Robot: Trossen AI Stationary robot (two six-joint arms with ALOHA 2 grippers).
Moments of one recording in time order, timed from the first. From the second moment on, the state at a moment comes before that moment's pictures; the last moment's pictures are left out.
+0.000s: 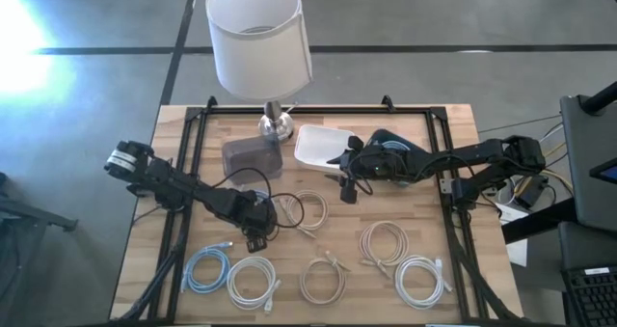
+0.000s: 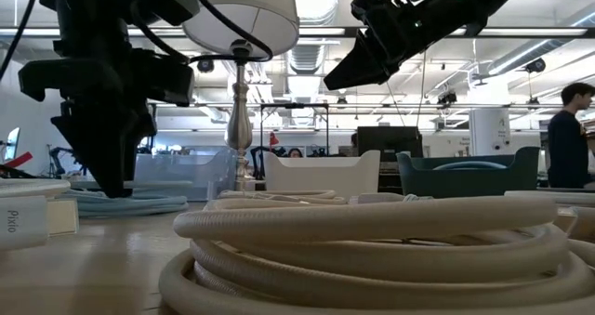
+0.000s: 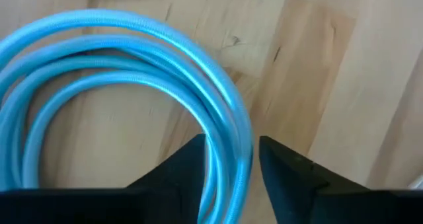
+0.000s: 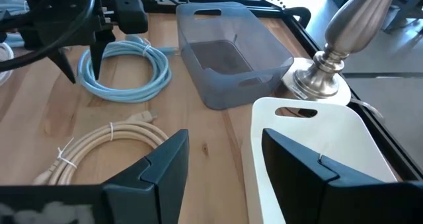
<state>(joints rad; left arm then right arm) -0.31 1.52 0.84 -0.60 -0.07 -0.61 -0.06 1.42 0.81 0.13 0.16 -0.03</state>
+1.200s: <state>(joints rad) -0.31 1.52 1.00 -0.50 -0.27 -0.20 0.08 1.47 0.81 0.23 -0.08 -0.46</state>
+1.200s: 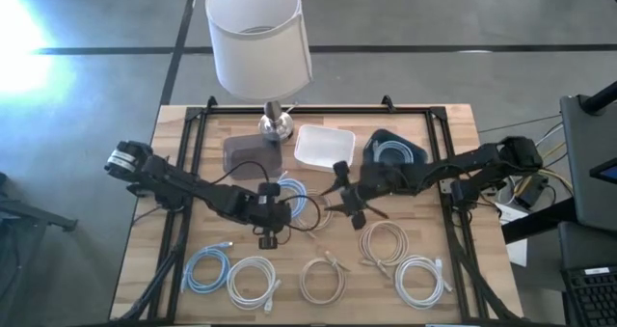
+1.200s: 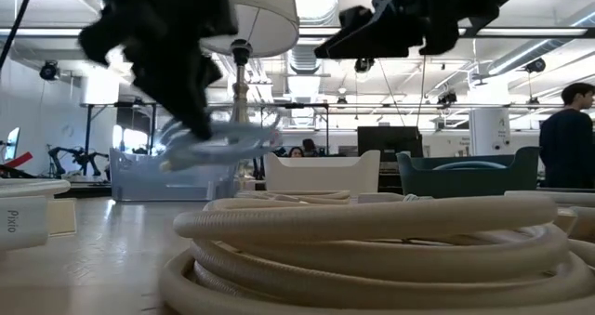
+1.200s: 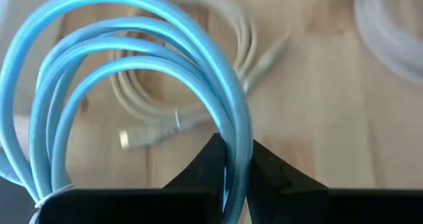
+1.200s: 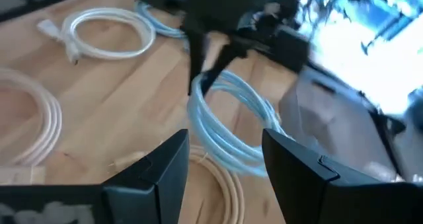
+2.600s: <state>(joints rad) -0.25 1.52 1.09 -0.49 -0.26 -0.16 0.16 1.85 1.16 -0.07 0.42 -0.64</state>
